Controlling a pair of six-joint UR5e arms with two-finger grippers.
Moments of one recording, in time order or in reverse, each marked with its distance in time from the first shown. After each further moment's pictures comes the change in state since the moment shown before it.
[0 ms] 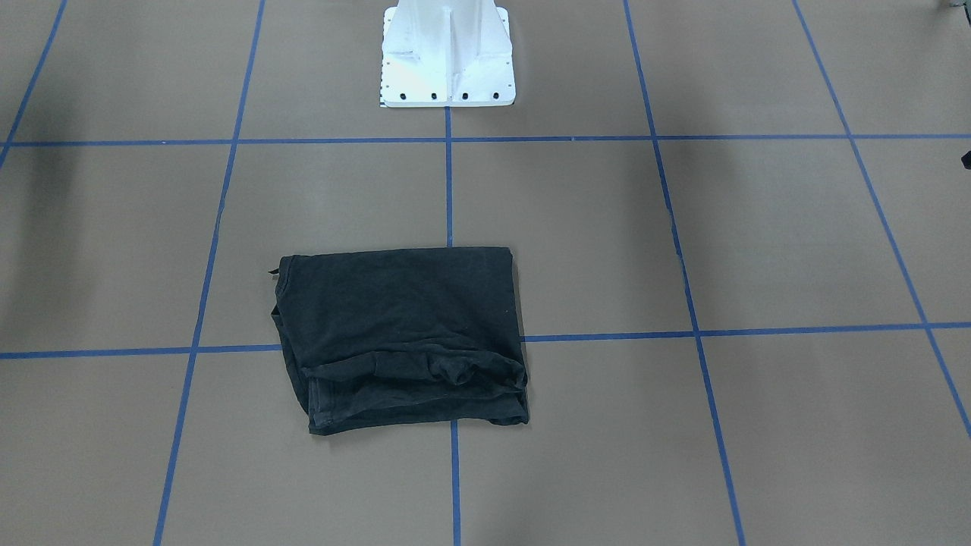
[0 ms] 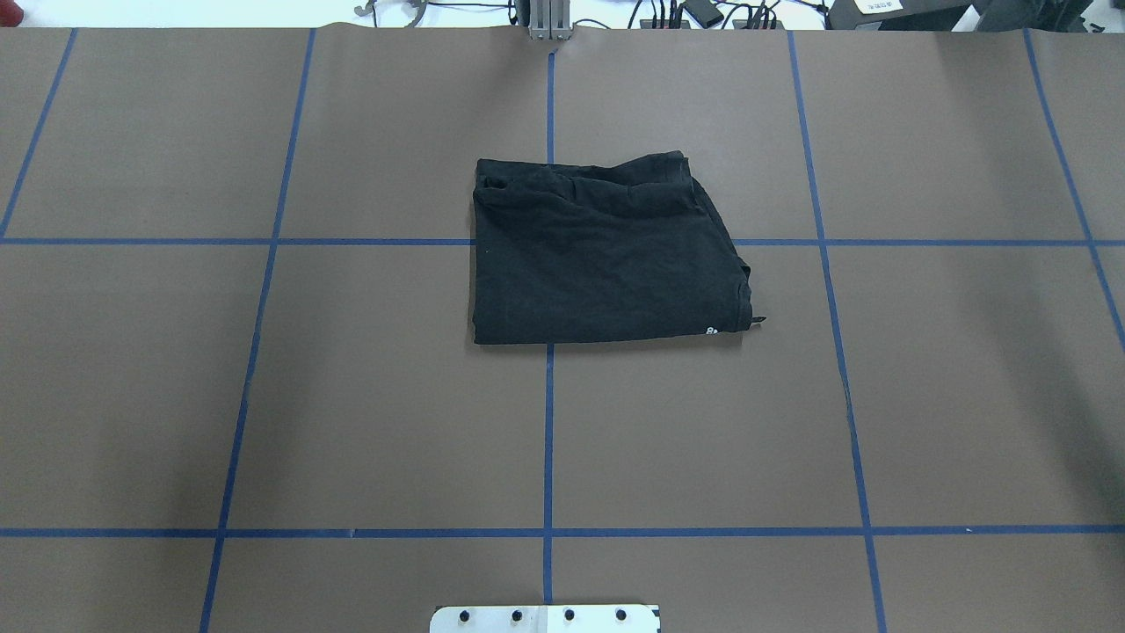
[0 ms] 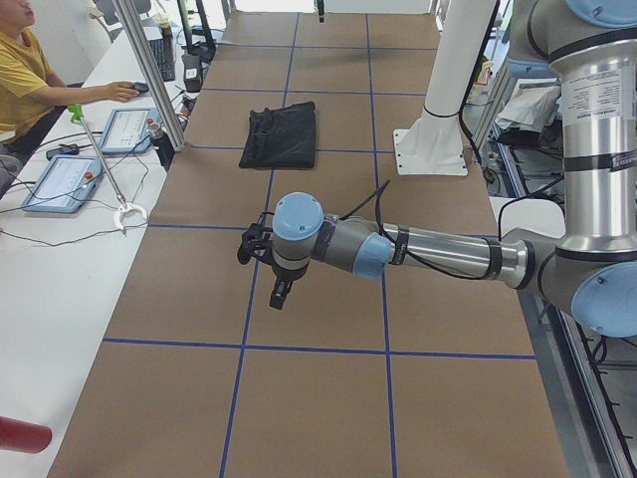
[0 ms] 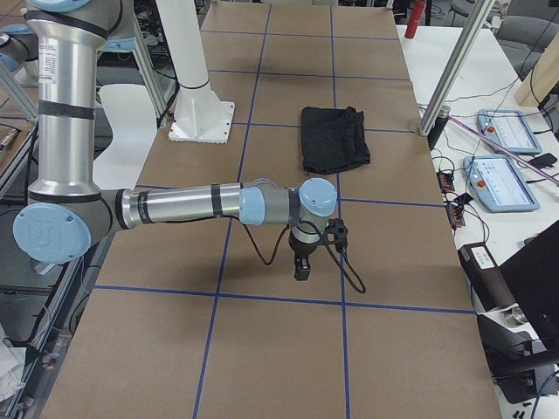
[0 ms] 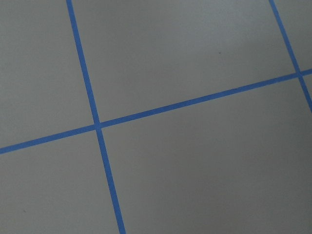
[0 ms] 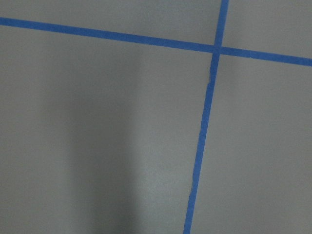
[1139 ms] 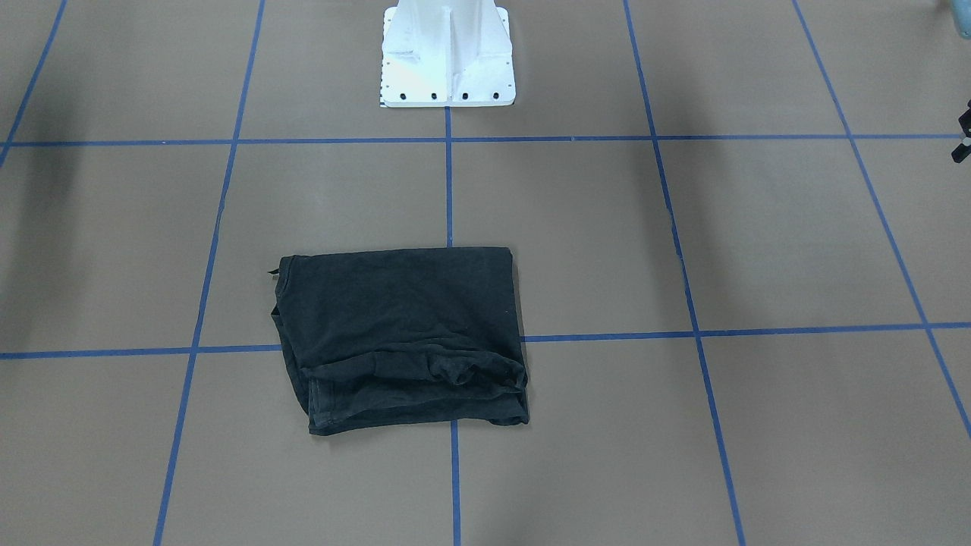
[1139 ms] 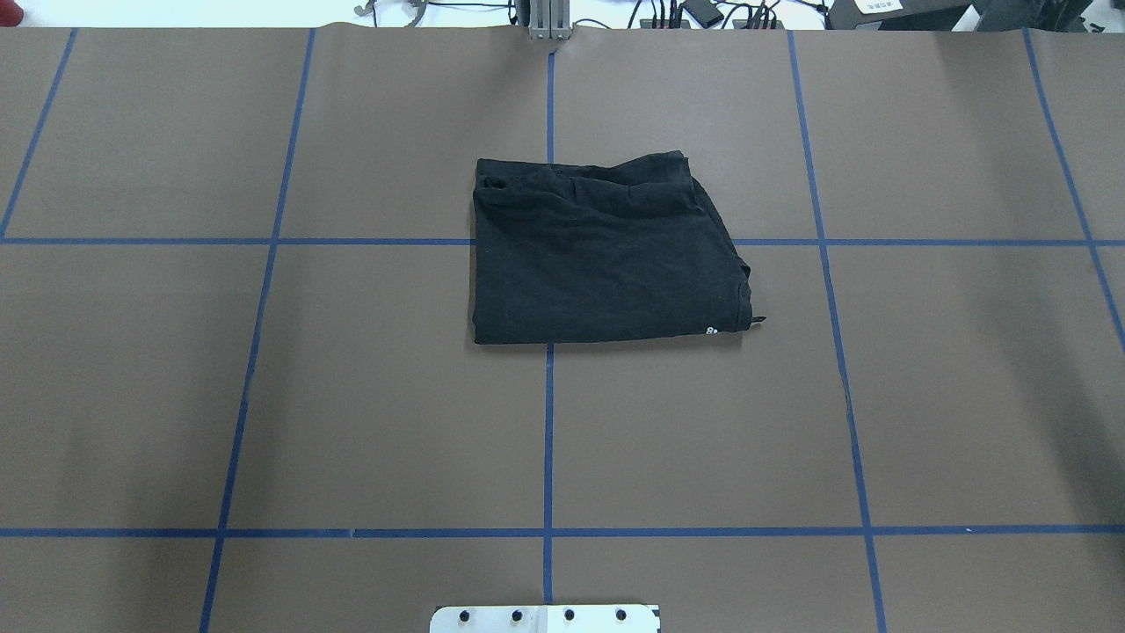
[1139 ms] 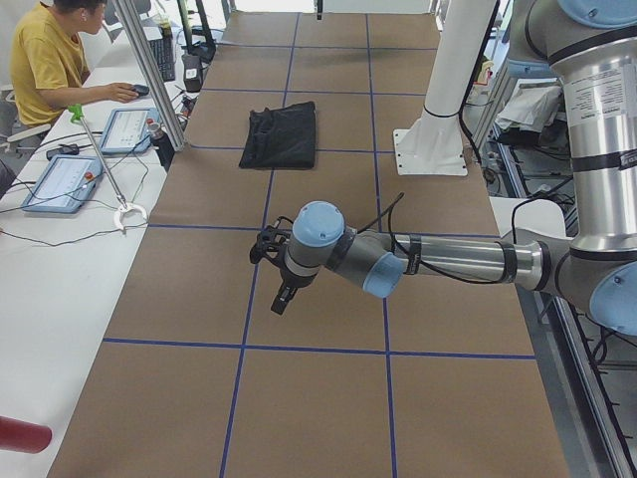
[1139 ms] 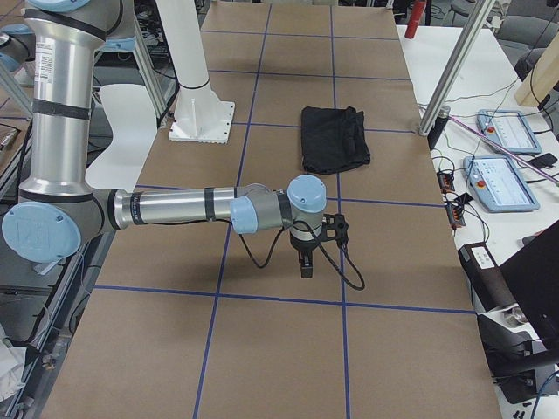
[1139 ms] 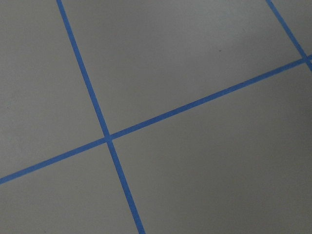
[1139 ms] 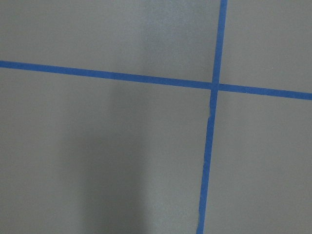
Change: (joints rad) left arm 0.038 0.128 -0.002 -0.244 0.073 0.003; right arm -0.010 -0.040 -0.001 0.256 0.000 0.185
